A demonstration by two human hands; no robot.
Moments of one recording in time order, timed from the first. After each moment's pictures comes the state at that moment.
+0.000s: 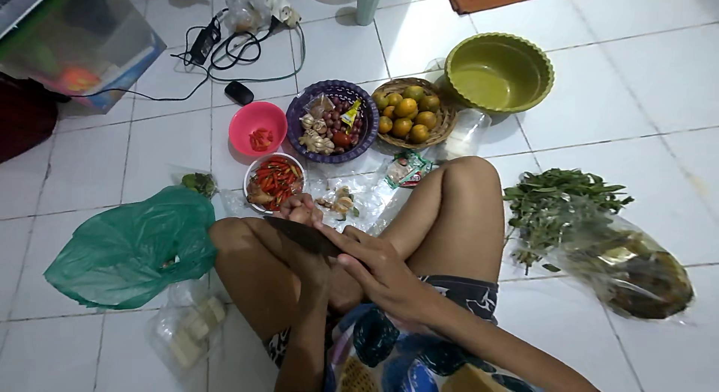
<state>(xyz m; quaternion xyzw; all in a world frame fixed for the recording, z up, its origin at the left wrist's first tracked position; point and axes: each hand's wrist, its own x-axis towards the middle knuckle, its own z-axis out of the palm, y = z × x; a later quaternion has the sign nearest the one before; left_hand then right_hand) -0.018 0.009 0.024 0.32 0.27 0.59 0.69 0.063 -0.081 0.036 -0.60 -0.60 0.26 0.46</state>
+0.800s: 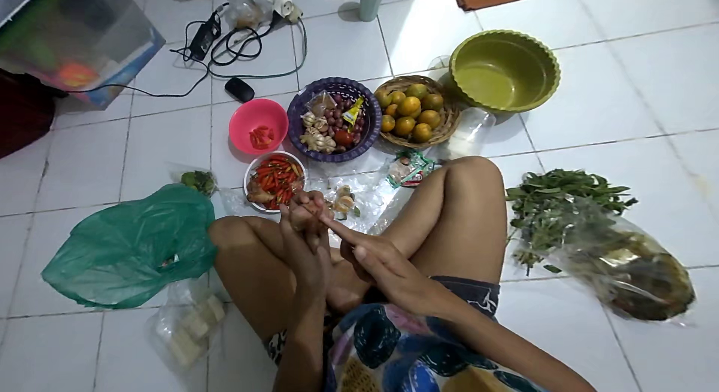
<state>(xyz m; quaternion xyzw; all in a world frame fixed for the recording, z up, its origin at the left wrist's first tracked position) -0.021 0.009 0.036 0.22 0.32 0.52 0.76 0.076 -0.079 0.037 -0.49 -0.54 0.44 0.51</state>
